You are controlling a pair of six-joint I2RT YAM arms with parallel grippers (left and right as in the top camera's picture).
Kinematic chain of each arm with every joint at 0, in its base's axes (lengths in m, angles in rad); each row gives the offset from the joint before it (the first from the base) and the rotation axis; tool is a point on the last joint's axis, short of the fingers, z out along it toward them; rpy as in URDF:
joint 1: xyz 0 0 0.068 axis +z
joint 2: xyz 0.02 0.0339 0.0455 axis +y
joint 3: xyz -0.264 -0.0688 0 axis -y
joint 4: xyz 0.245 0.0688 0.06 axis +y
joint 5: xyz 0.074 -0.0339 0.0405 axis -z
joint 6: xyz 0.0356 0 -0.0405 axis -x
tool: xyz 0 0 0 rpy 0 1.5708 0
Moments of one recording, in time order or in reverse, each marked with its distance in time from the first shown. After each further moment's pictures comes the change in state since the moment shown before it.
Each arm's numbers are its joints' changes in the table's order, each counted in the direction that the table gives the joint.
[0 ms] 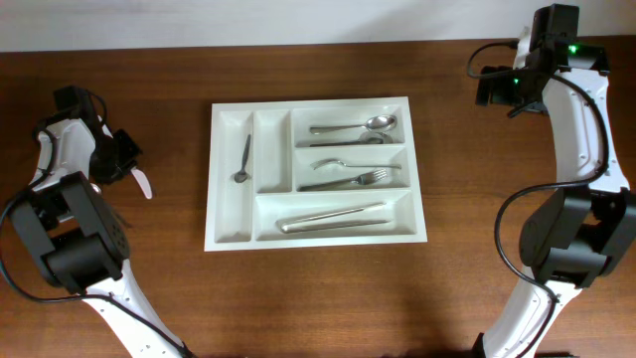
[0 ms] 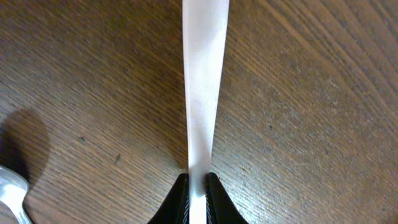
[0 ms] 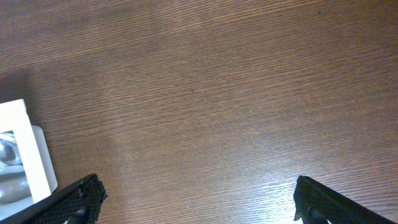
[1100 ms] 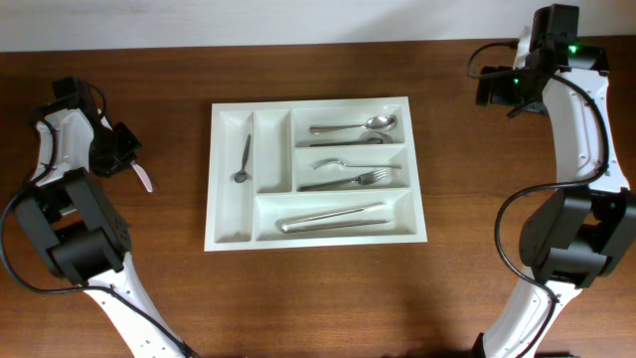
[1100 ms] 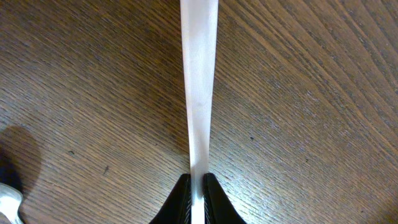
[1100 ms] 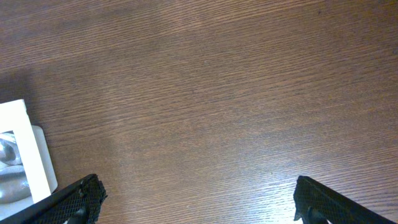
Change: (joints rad) left arm -0.005 0.066 0.148 0.098 0.011 0.000; right arm 0.000 0.000 0.000 0.000 0.000 0.000
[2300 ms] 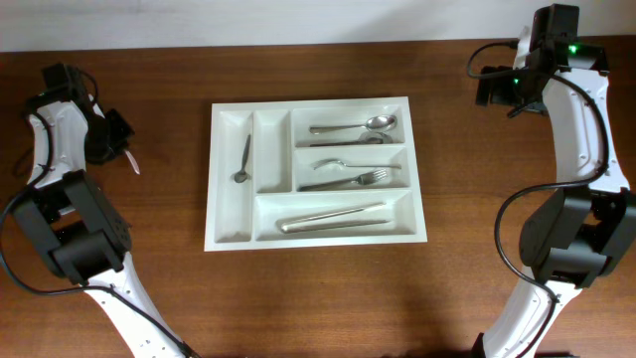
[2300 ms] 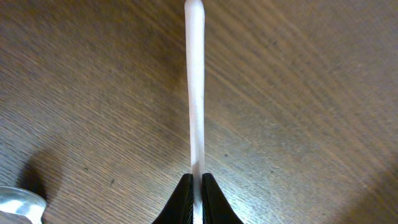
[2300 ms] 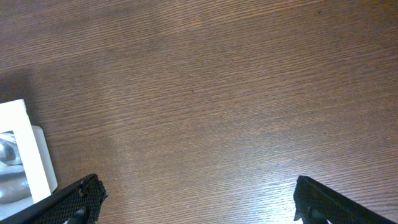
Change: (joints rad) left arm 0.000 0.002 0.098 0.016 0.000 -0.003; right arm 0.000 0.000 0.000 0.000 0.000 0.000
